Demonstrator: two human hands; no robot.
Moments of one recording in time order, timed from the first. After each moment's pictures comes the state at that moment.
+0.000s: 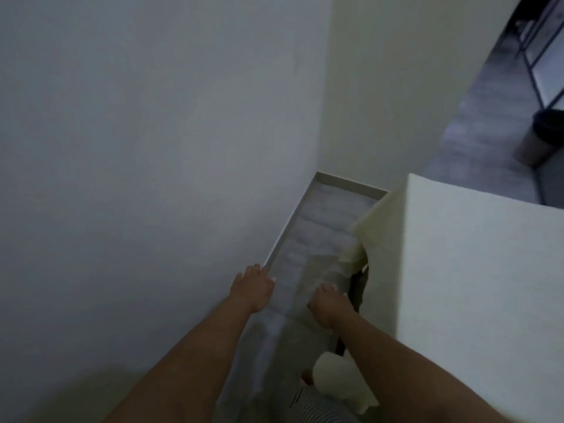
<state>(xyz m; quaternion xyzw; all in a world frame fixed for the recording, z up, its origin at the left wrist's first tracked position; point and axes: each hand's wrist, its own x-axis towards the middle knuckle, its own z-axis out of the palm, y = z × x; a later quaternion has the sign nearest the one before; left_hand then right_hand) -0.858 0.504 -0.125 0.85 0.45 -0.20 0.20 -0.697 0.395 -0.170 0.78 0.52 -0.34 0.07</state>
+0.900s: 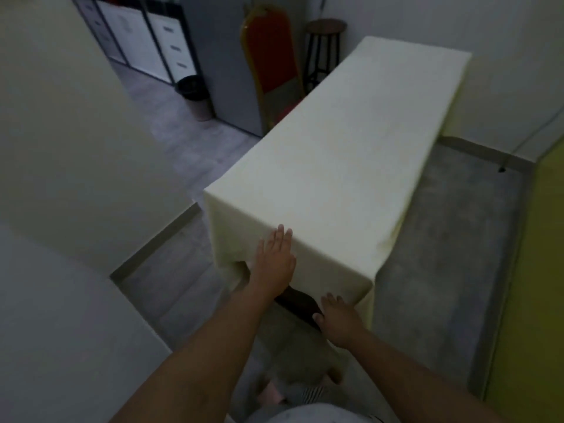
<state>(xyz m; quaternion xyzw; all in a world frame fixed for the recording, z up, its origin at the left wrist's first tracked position) -0.642 0.509 -0.096 0.97 -0.24 -0.09 0.06 -0.761 0.369 -0.163 0.93 -0.08 -0.30 -0.18</state>
